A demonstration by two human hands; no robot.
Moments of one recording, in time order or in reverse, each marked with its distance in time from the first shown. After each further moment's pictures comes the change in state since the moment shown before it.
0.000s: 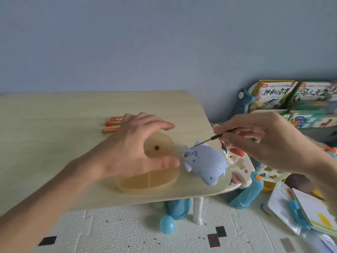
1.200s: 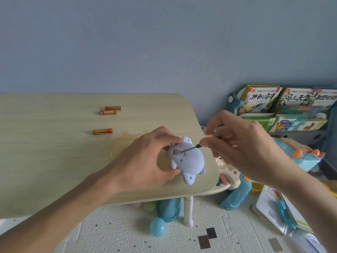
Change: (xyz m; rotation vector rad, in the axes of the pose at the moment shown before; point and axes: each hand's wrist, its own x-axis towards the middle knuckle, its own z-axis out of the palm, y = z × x) left_hand 0.007 0.024 0.049 -0.230 0.082 0.020; right_hand -0.012 -0.020 0.019 -0.087 0.091 -0.054
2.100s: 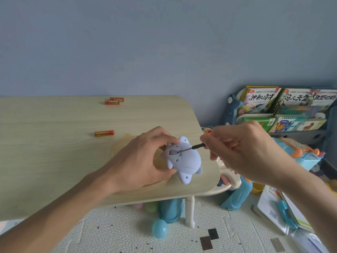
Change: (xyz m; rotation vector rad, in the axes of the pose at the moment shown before) left_hand -0.004 -0.004 -0.008 -0.010 0.000 0.015; right_hand -0.001 -0.012 -0.001 -0.100 -0.030 -0.022
